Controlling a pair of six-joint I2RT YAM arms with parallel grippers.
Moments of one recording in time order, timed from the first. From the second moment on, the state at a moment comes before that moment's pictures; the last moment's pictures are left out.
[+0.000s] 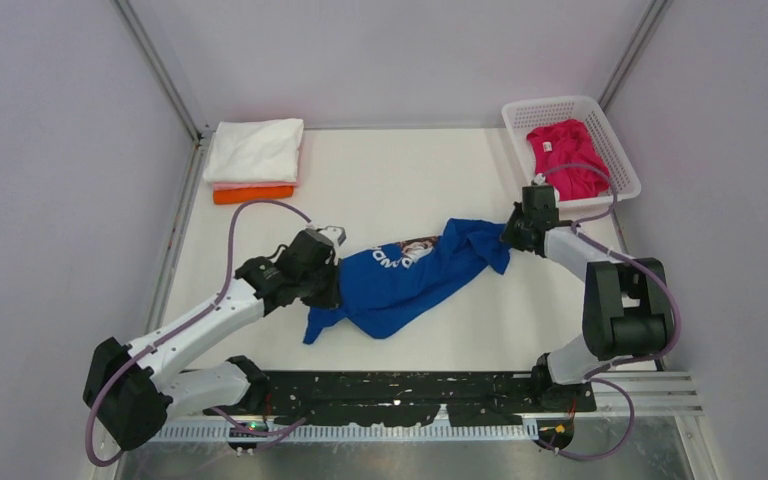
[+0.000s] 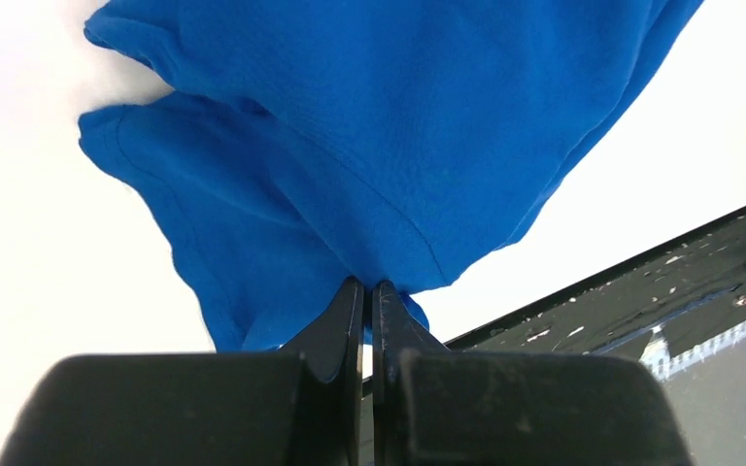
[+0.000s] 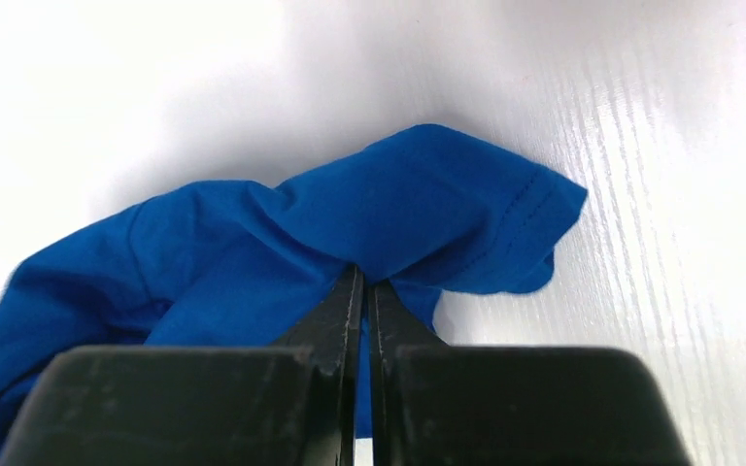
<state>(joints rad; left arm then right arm) -0.70 1.12 0.80 -0.68 0.03 -0.47 0.06 1.57 0.83 -0.16 0.03 0.50</state>
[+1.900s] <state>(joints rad) -0.41 1.47 1.11 -0.76 -0.12 -0.49 0.06 1.28 0.83 -0.35 0.06 0.43</state>
